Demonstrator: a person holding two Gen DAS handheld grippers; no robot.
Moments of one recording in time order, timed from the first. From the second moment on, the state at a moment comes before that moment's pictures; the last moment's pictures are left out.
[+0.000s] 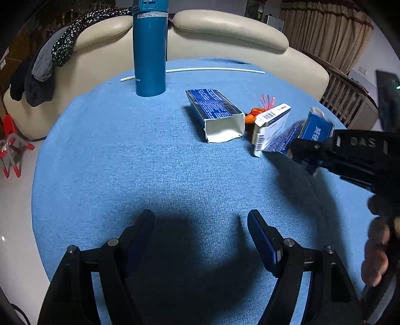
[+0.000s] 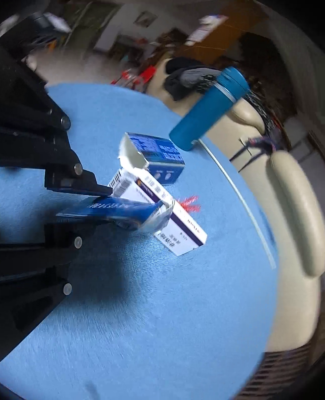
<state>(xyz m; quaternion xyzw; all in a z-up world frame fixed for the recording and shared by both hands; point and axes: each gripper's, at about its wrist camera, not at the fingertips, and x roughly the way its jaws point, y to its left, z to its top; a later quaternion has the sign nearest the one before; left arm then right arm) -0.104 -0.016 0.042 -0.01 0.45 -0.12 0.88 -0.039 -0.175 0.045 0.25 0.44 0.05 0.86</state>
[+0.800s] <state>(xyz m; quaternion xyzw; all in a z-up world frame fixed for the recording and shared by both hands) -0.011 -0.147 0.069 0.15 0.42 -0.19 0.87 -0.168 -0.250 0.058 0.26 0.40 -0.02 0.88</state>
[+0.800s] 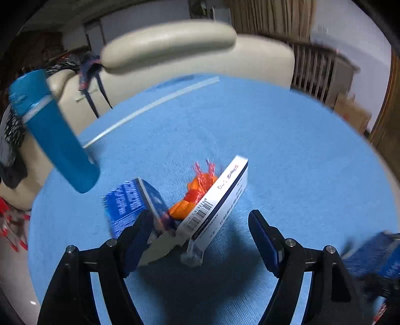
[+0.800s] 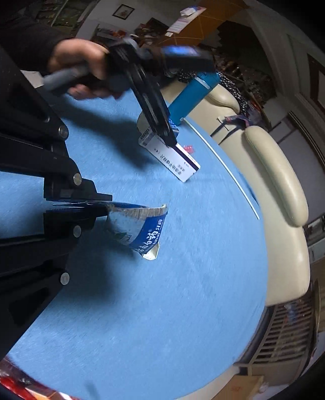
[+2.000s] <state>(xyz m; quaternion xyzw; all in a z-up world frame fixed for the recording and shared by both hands) -0.207 -0.070 0.116 0.06 0.39 -0.18 0.90 -0.262 -0.205 0.100 0.25 0.33 0.00 0.91</state>
